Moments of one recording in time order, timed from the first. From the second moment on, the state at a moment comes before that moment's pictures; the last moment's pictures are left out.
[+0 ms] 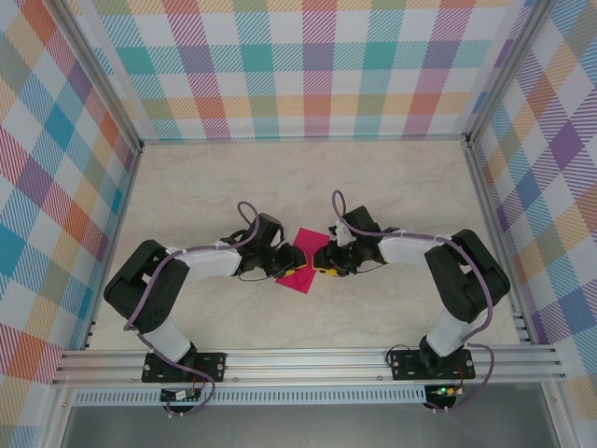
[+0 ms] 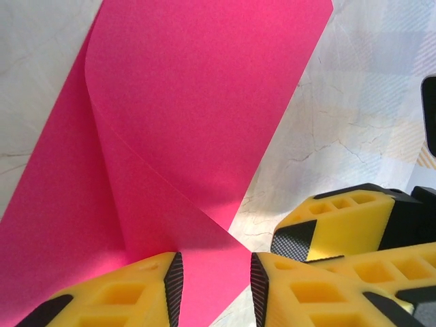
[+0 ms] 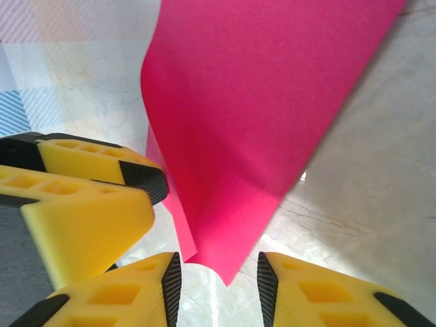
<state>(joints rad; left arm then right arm) -0.64 1.65 0.78 -0.05 0.44 -1.01 0.56 1.69 0.81 -0.17 -0.69 0.72</state>
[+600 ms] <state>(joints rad) -0.64 1.65 0.79 -0.05 0.43 -1.01 0.58 1.77 0.88 -0.14 -0.73 0.73</state>
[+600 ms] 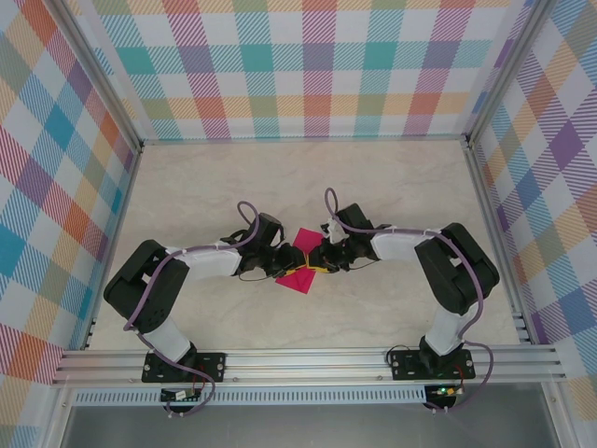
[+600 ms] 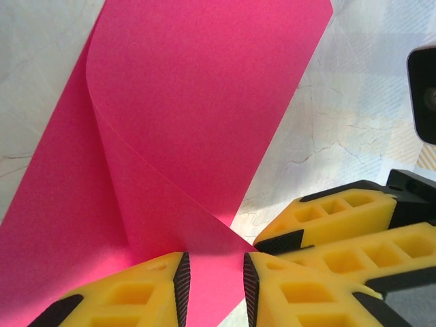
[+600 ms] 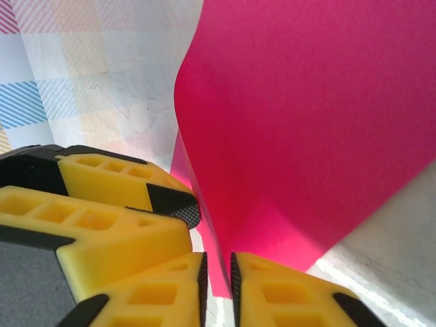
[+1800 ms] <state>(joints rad) -0.64 1.69 0.80 0.00 0.50 -1.01 0.58 1.85 0.98 -0.29 -0.57 0.62</state>
